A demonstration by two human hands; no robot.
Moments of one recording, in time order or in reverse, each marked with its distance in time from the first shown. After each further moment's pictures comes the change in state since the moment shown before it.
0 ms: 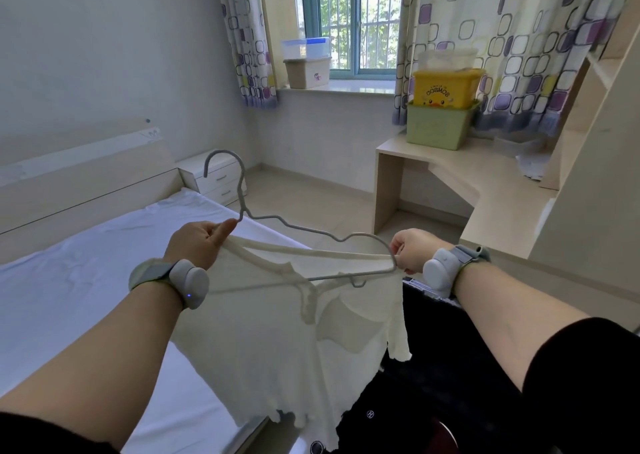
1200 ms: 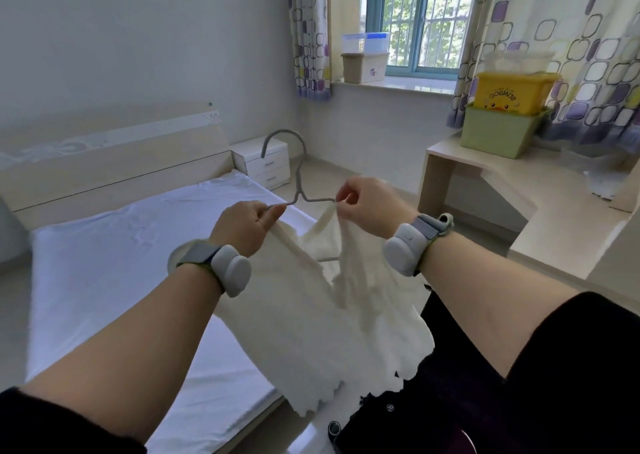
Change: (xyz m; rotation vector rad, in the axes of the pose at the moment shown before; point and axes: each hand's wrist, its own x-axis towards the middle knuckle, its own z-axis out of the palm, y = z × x) left_hand -0.062 0.014 -0.057 0.065 -0.008 0.077; right_hand -0.060 -0.166 0.018 0.151 0.247 -0.528
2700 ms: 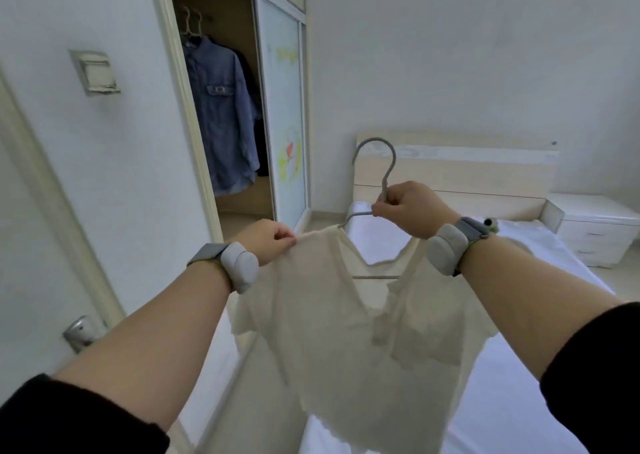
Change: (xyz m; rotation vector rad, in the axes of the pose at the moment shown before) left_hand -0.311 -0.408 -0.451 0.247 0.149 -0.797; right_hand 0.033 -0.558 0.377 0.194 -0.488 -0.731
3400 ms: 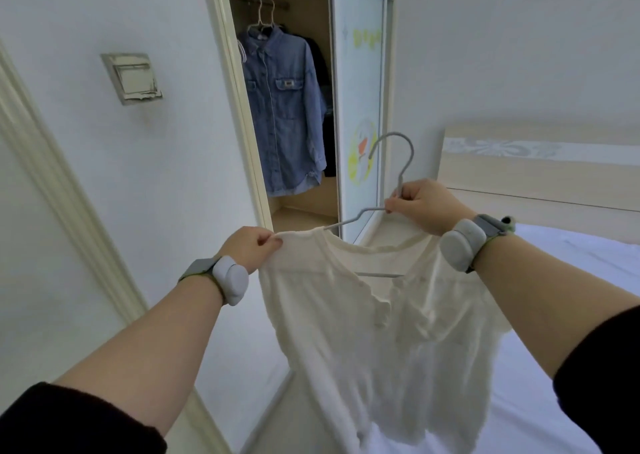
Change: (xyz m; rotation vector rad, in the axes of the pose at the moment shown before) left_hand 0.108 -0.115 -0.026 -0.055 0.266 -0.335; right_hand 0.205 0.024 0.068 0.220 -0.202 -0.150
